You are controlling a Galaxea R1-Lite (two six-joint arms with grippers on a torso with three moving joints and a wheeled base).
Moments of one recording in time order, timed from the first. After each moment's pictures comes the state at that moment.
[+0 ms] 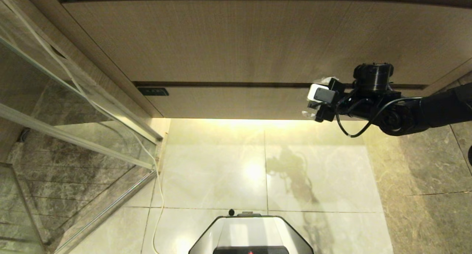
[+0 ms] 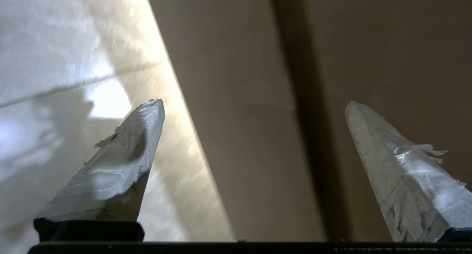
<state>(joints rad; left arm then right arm) 0.00 0.00 0.00 0.00 0.00 0.00 0.17 2.07 -1.37 -0.54 0.24 -1.19</state>
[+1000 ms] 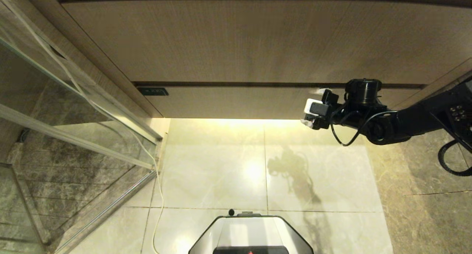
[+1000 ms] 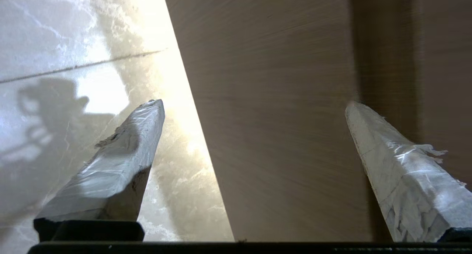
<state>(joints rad) 0.00 0.00 0.00 0.00 0.00 0.00 0.15 2.21 -1.40 -0.63 0.27 -1.26</state>
